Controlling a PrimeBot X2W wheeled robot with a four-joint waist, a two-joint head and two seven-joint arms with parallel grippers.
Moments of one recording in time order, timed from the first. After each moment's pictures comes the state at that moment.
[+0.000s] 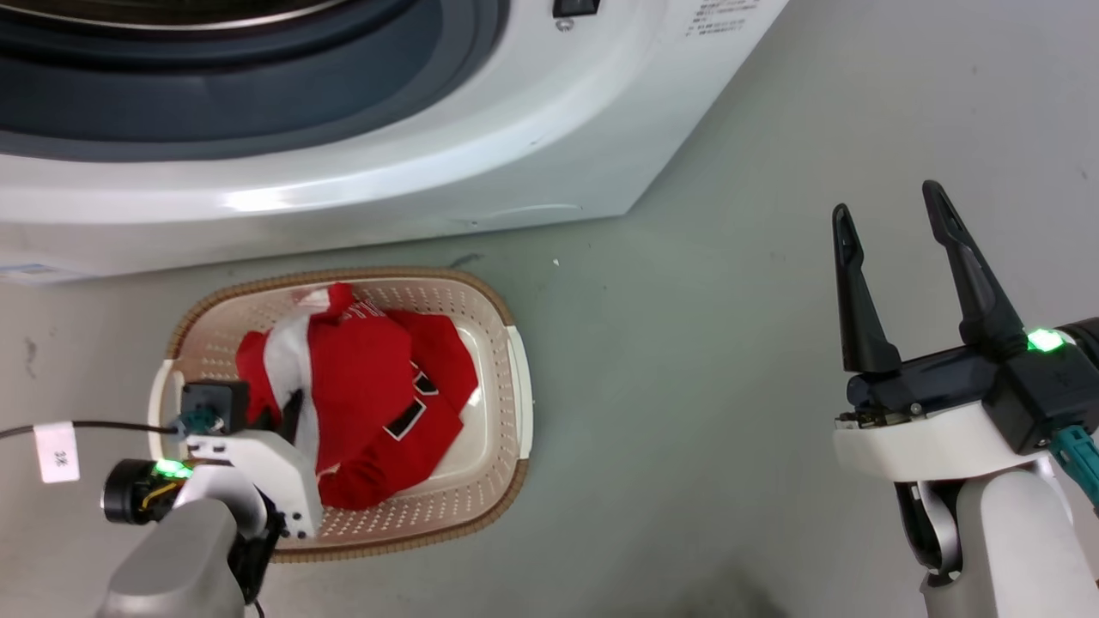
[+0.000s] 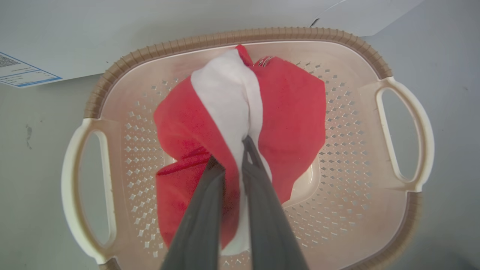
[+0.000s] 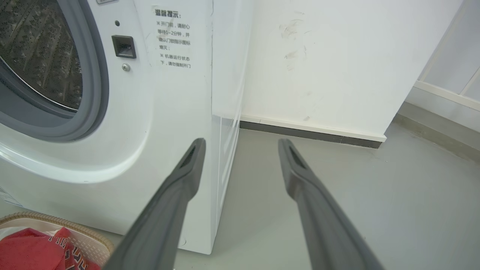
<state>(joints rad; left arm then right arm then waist) -0.56 0.39 -0.63 0.97 -0.71 -0.07 -0.26 -0.25 -0.05 0.06 -0.07 -0.03 0.13 -0.26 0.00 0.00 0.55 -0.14</state>
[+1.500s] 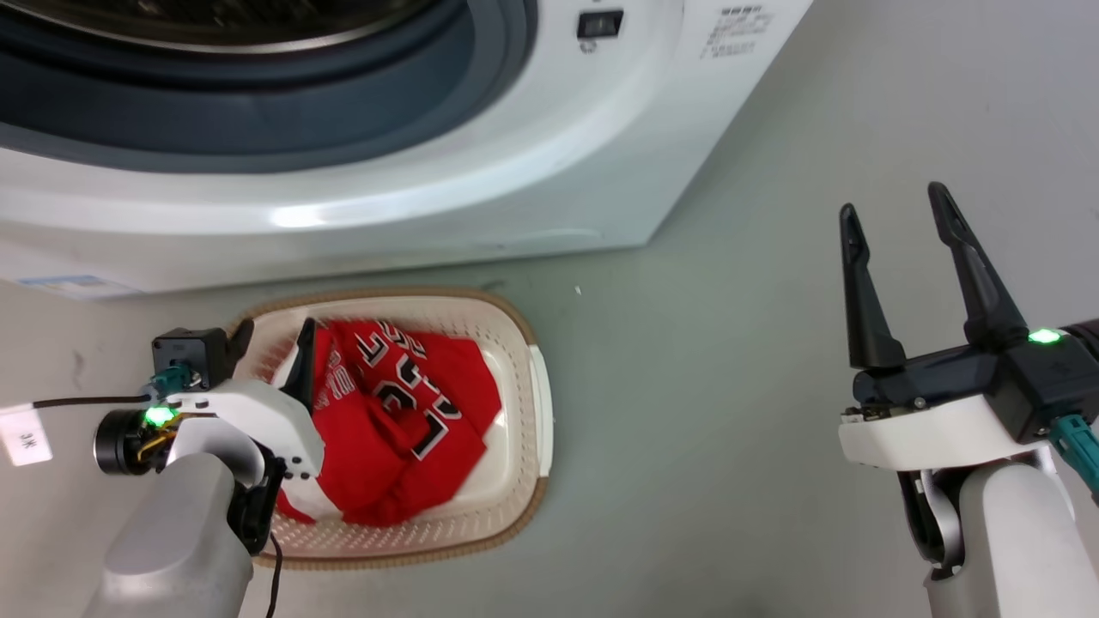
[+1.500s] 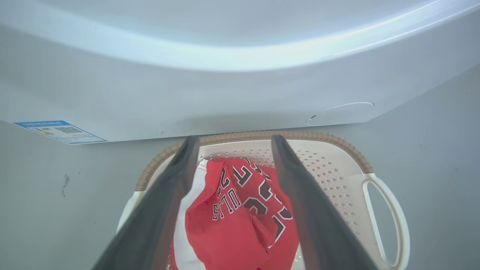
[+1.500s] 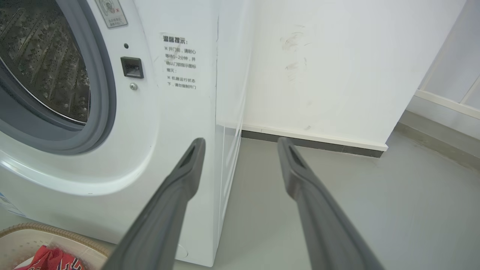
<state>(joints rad) -0.59 0.33 -0.36 0.90 -0.53 -0.07 -0.26 -0.26 -0.05 0.04 -0.03 -0.04 0.13 -0.26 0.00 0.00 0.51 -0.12</state>
